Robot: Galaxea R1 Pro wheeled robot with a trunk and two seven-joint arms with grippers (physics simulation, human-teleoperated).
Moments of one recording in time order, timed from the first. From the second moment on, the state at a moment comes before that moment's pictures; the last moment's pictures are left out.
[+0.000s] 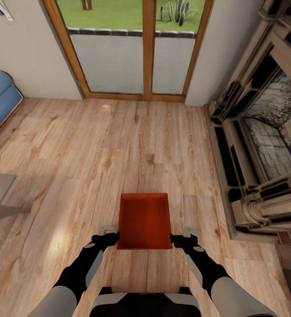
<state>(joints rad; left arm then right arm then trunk) -0.57 -0.09 -0.04 -0.69 0.12 0.22 0.08 -0.67 0.08 0.06 -0.42 -0.06 0.01 -0.06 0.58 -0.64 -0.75</state>
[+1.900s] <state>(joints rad) -0.57 -0.10 -0.04 -0.70 0.13 0.22 0.21 -0.67 0.08 0.06 -0.42 -0.07 0.02 -0.09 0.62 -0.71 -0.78</state>
